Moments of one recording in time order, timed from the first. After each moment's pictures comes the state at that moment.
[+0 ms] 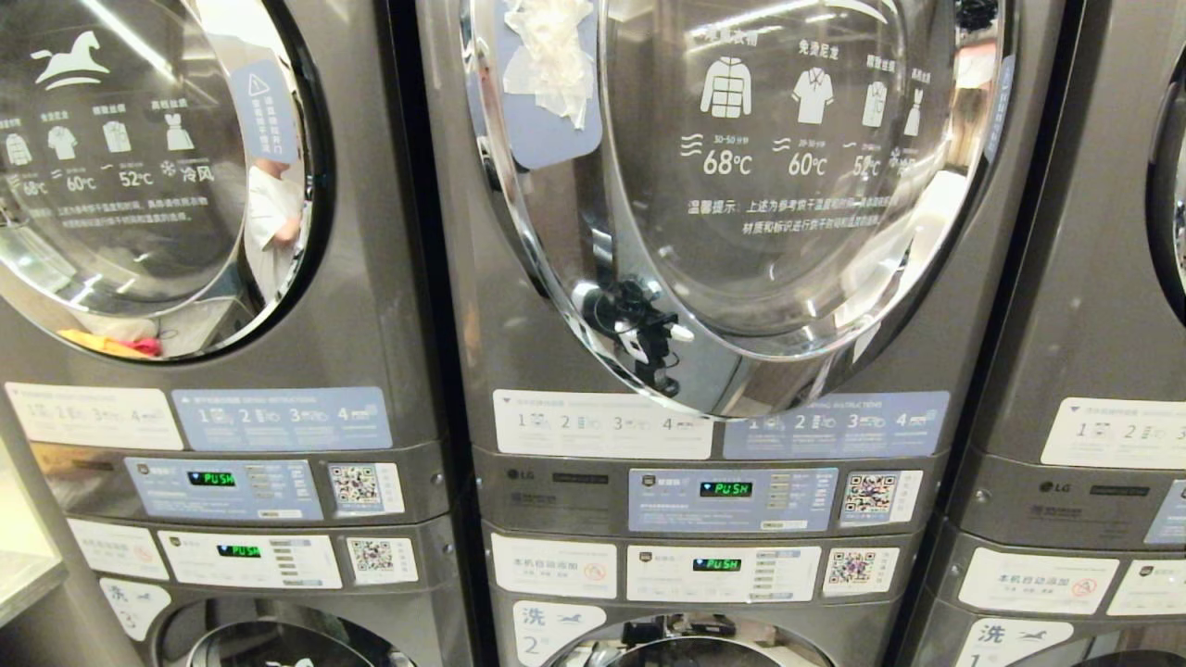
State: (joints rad) left arm -0.01 0.00 0.00 0.00 0.00 0.02; right arm 0.00 0.00 0.00 0.00 0.02 -0.02
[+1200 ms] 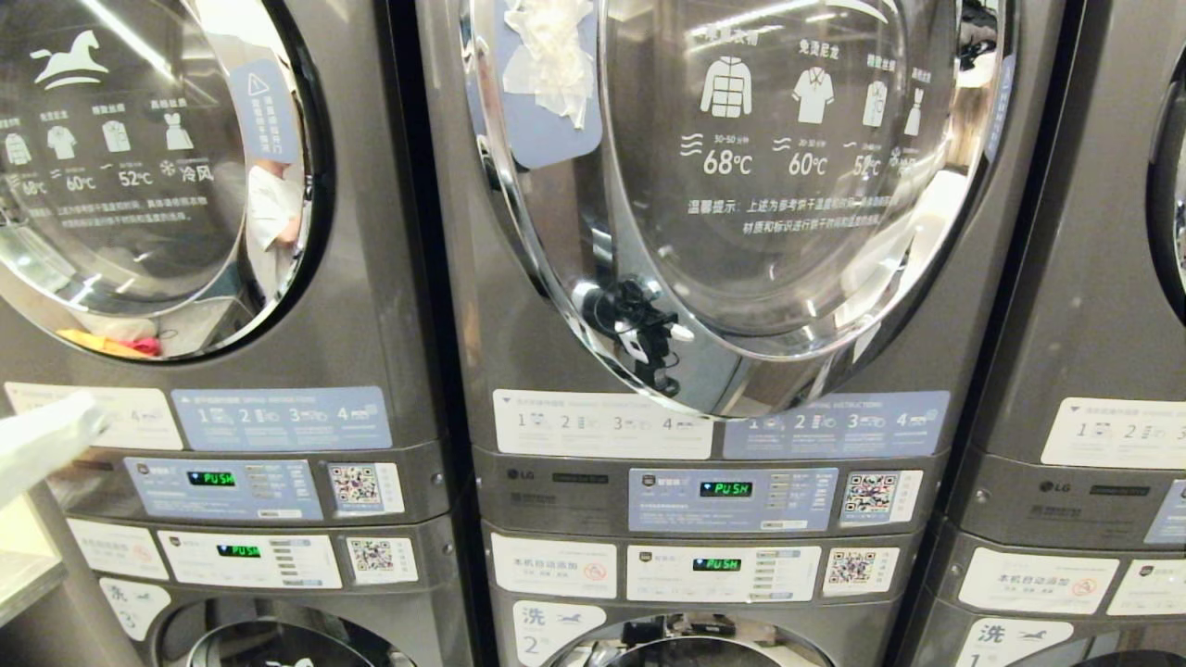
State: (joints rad) left arm -0.08 0.80 -0.61 -0.26 -0.55 -0.06; right arm 0.00 0.00 0.00 0.00 0.02 -0.03
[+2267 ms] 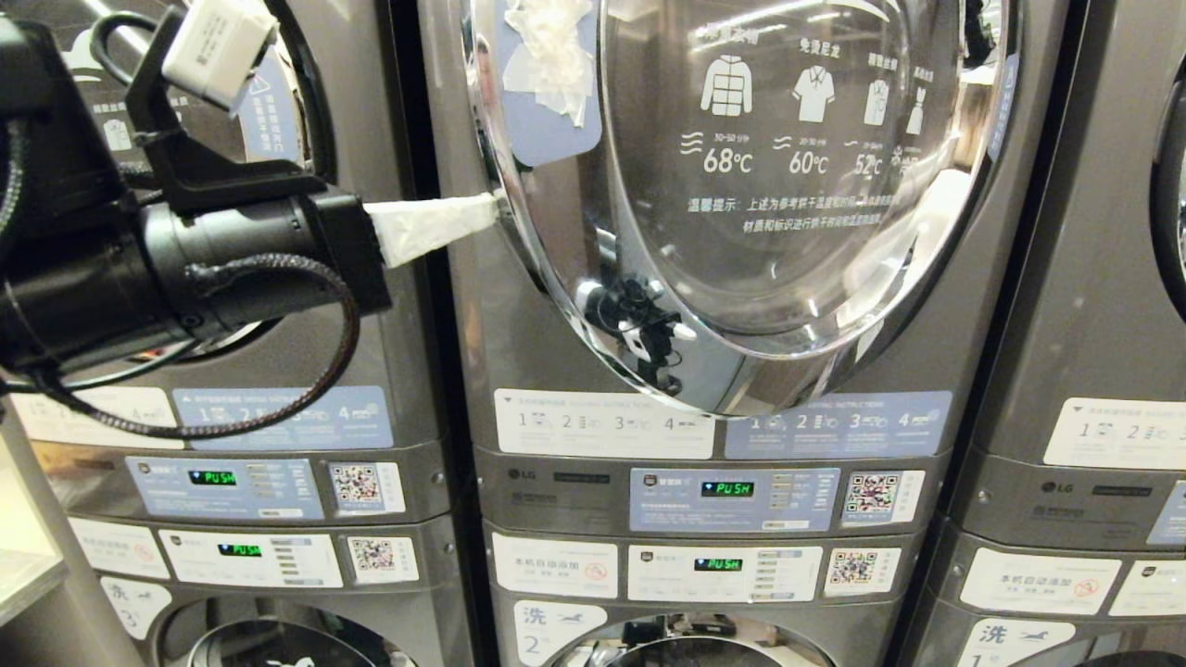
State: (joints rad) left arm -0.46 1.49 -1.08 -0.47 -0.52 -0.07; right arm 0.00 0.00 0.00 0.00 0.02 -0.03
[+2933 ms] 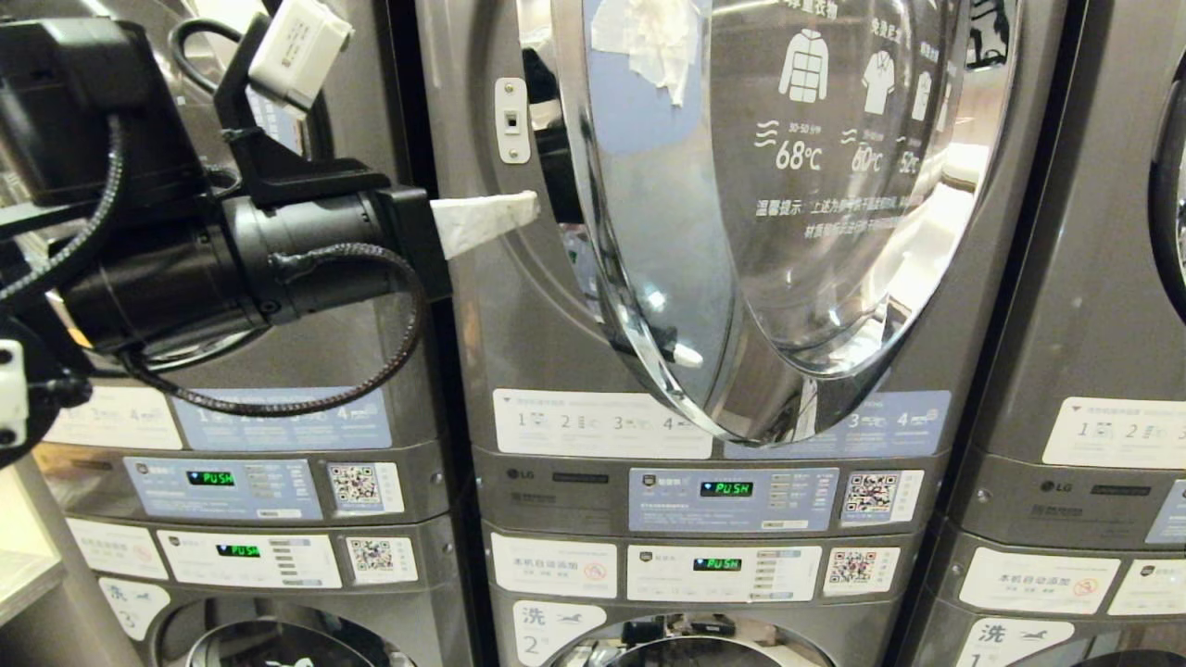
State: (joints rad) left arm -0.52 1.54 -1.14 -0.47 -0.47 -0.08; right arm 0.00 0.00 0.00 0.00 0.02 -0.03
